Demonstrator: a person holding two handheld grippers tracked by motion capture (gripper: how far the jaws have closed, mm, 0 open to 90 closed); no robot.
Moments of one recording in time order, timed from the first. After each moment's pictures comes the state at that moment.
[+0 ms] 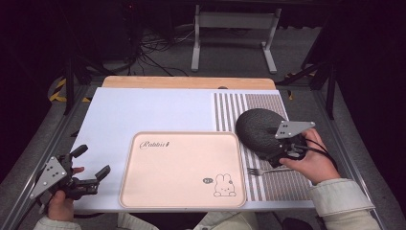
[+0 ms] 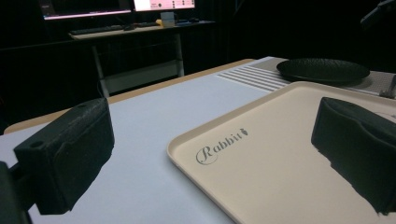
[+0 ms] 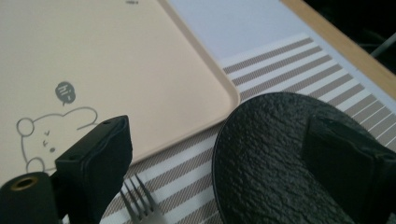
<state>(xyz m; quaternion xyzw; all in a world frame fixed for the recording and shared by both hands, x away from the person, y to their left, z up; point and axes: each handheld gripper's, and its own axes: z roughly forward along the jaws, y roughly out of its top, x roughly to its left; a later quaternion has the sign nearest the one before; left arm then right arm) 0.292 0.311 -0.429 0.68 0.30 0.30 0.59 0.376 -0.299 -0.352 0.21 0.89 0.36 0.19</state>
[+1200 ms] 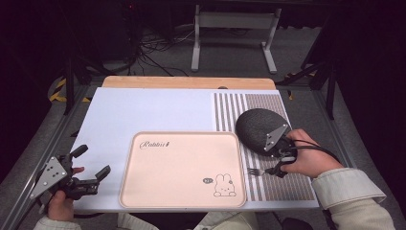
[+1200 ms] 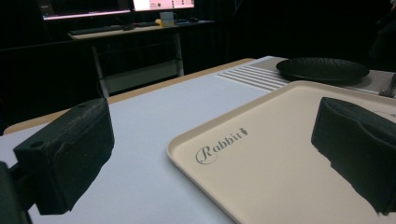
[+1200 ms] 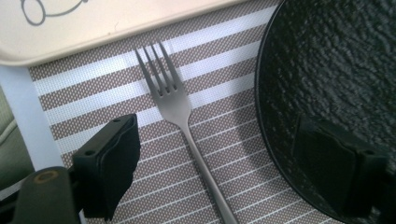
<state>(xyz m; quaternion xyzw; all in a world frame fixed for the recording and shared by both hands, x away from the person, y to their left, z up) 0.292 0.311 -0.429 0.69 0.30 0.30 0.59 0.383 -0.291 -0.373 0.16 0.97 0.12 0.09</state>
